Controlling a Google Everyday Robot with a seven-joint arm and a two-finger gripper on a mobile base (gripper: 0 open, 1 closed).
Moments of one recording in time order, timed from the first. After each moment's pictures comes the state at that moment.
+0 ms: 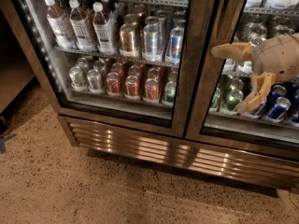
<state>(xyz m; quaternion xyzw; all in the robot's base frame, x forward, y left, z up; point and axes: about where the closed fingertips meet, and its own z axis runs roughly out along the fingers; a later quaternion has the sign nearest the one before) 0.492 -0.166 0.933 -0.62 0.56 0.37 0.41</state>
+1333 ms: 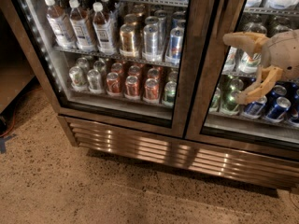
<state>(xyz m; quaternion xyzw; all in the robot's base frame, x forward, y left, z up) 0.503 -0.175 0.959 -0.57 0.58 0.33 0.48</state>
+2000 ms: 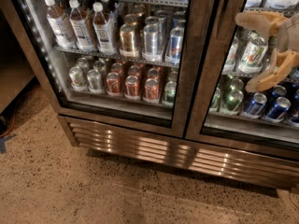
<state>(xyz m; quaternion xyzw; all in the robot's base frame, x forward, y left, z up) 0.494 -0.182 1.005 -0.58 0.57 0.30 0.51</state>
